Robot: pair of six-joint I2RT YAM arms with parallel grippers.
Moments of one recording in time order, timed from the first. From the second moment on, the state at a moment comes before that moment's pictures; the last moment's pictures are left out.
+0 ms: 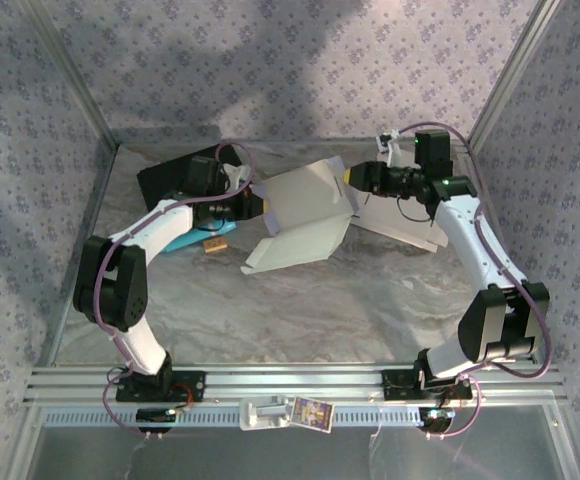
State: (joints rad) left arm -0.32 1.72 1.22 -0.27 0.72 -0.37; right arm 0.13 1.48 1.36 -0.50 -0.81 0.33
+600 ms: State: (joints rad) left arm -0.31 1.71 1.22 -0.30 0.71 -0.36; right arm 0.25 1.54 1.44 -0.61 -0.60 0.17
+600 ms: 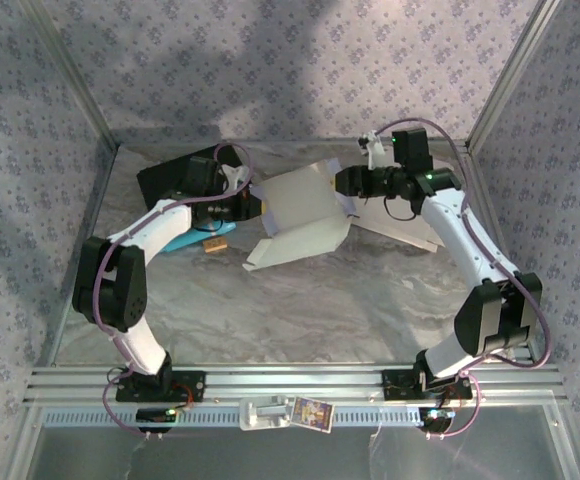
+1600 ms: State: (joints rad) left arm -0.35 1.71 1.22 -0.38 0.63 -0.32; right arm 0.51 1.67 1.55 -0.81 0.14 0.09
